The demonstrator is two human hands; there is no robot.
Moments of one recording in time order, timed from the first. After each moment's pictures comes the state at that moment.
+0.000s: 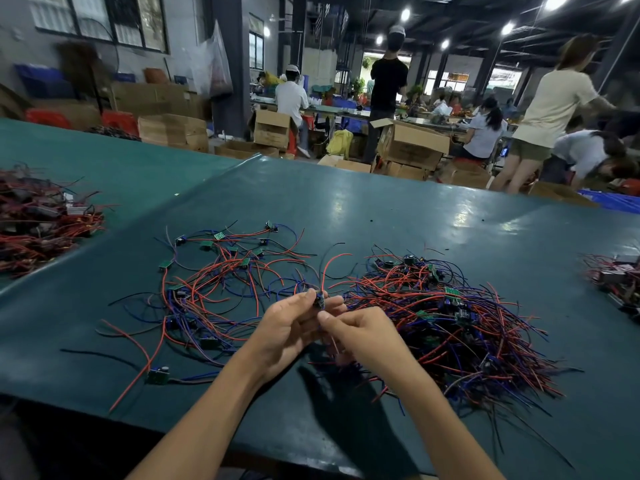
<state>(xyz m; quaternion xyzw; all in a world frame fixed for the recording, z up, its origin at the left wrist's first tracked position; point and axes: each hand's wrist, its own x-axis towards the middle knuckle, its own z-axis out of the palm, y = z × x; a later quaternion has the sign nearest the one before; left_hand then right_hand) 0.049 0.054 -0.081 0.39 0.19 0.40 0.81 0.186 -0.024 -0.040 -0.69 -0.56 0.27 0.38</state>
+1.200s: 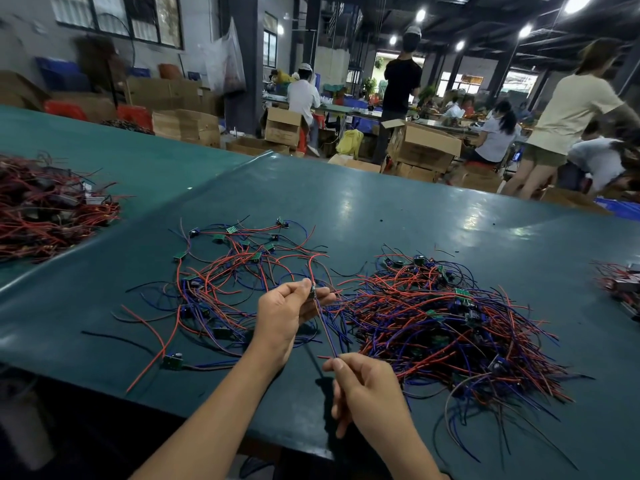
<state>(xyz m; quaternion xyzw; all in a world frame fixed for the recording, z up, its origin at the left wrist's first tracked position) 0.049 0.056 -0.085 0.41 0.30 0.55 0.67 0.149 -0.086 -0.067 -0.63 -0.46 0.42 0.47</state>
